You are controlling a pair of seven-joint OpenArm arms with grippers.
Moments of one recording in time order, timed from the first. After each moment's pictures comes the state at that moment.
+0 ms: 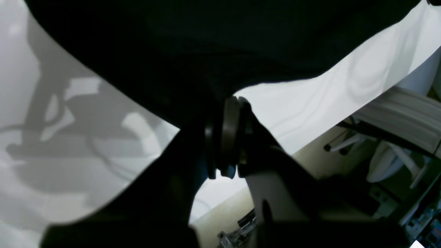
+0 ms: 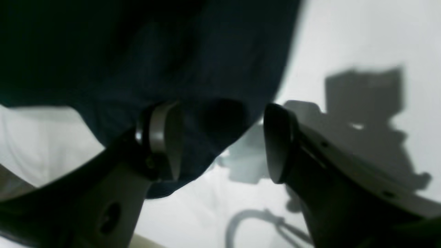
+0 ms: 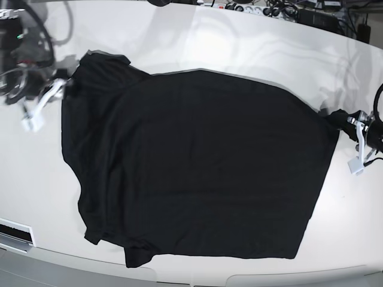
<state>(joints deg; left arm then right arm) -26.6 -51.6 31.8 53.3 -76.1 -41.7 71.9 -12.6 19.7 20.0 84.7 39.7 23.6 -65.3</state>
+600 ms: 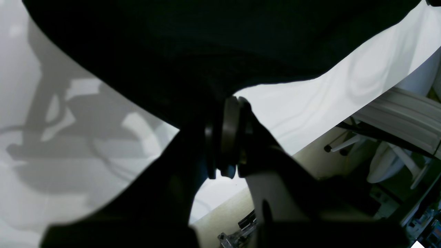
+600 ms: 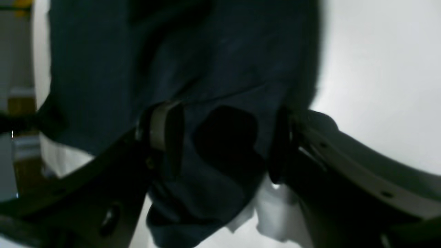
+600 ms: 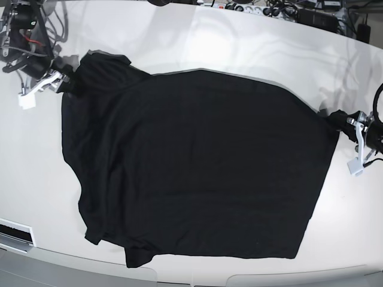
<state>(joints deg) -26.6 -51.6 31.8 53.3 -76.2 -41.7 71.6 -12.1 11.3 35.9 68.7 51.3 39.8 -62.2</state>
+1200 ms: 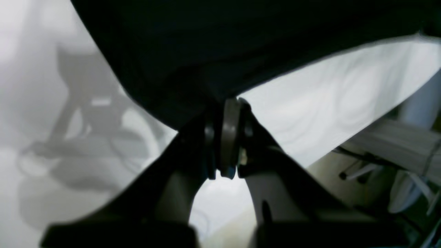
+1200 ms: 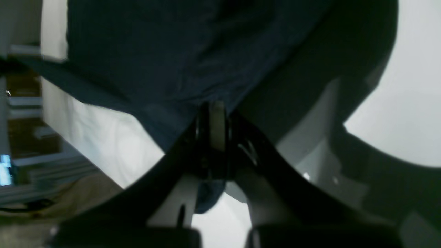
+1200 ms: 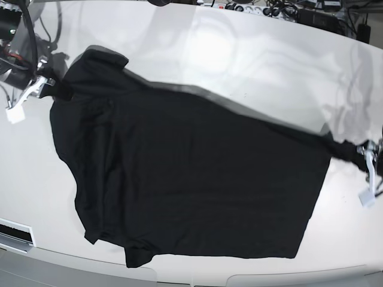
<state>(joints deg) -36.1 -52.8 31.8 53.4 -79.5 -41.8 72.6 -13.0 16.7 35.8 83.5 63.0 40.4 -76.2</state>
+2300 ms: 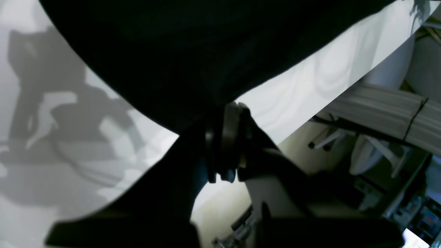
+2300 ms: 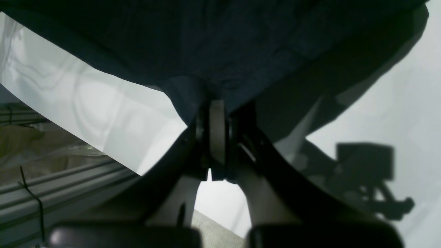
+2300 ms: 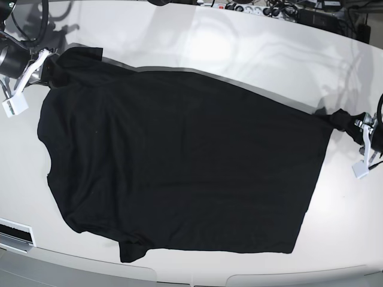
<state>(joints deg) -27.7 -52.8 31.8 53.4 -85.2 -43.5 79.4 -23.7 15.2 35.8 109.7 57.7 38.9 -80.6</state>
